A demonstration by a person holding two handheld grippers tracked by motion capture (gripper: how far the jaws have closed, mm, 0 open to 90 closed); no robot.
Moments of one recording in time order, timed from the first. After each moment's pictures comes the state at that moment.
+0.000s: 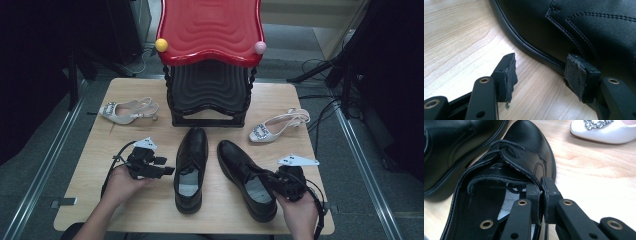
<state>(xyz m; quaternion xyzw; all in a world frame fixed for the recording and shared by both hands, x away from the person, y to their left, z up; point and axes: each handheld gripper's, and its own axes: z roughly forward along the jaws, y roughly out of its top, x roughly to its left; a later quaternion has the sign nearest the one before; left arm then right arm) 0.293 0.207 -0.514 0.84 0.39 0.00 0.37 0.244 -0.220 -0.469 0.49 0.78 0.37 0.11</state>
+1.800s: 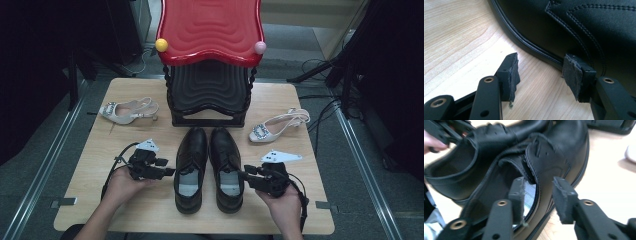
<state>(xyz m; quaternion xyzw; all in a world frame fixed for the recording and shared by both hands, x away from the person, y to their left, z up) 0.292 0.204 -0.520 0.85 0.39 0.01 0.37 0.252 -0.191 -0.467 0.41 0.80 0.44 0.05</state>
